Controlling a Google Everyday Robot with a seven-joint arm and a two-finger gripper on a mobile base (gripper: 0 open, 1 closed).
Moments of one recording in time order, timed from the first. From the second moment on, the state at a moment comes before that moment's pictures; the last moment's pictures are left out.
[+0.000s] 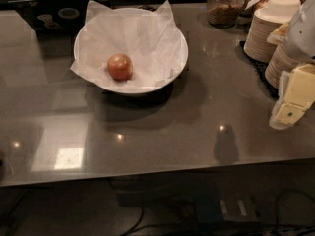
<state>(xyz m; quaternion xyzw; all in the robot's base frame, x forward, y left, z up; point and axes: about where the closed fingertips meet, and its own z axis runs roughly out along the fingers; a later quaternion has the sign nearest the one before) 0.438 -0.217 0.976 -0.60 0.78 -0.03 0.16</state>
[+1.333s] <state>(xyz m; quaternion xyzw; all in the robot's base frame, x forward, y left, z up) 0.507 -0.160 0.977 -0.65 0.71 -0.03 0.26</state>
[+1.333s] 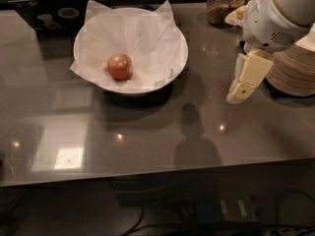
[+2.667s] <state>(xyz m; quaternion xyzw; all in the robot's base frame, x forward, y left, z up) 0.574 -0.089 0.979 -0.68 0.62 0.02 0.39</state>
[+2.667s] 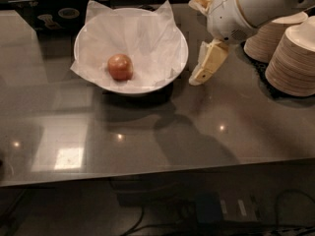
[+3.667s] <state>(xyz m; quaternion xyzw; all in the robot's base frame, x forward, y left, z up) 0.633 -0.009 0.971 -0.71 0.54 0.11 0.44</state>
